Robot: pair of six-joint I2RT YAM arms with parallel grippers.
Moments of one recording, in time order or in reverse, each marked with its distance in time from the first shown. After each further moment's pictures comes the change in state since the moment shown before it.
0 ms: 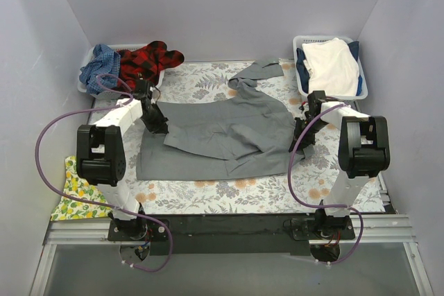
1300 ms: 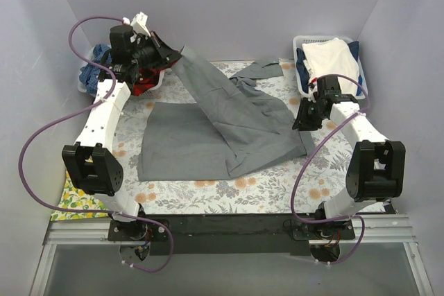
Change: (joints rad) left arm -0.019 -0.112 0.459 0.306 0.388 -0.001; right arm 0.011 -0.253 0.031 0.091 0.086 0.007
